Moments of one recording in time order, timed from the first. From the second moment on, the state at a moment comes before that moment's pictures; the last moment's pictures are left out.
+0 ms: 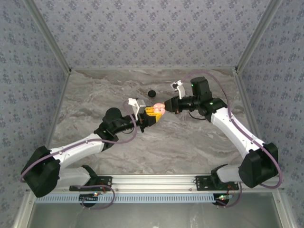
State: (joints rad) left arm -0.78 1.21 0.63 0.67 0.47 -0.29; right arm 0.41 1.33 1.12 -0.39 -0.78 0.20
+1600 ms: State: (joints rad) left arm -0.79 1.41 0.89 0.14 0.09 -0.37; right arm 0.37 1.29 1.11 -0.53 -0.33 0.19
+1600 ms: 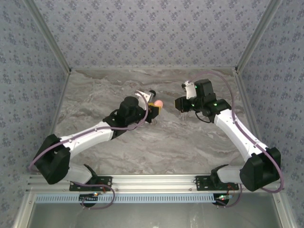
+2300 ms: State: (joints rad) left arm -0.63 1.80 1.18 -0.25 0.15 -0.57; right arm 0.34 1.29 1.07 -0.57 -0.29 0.20
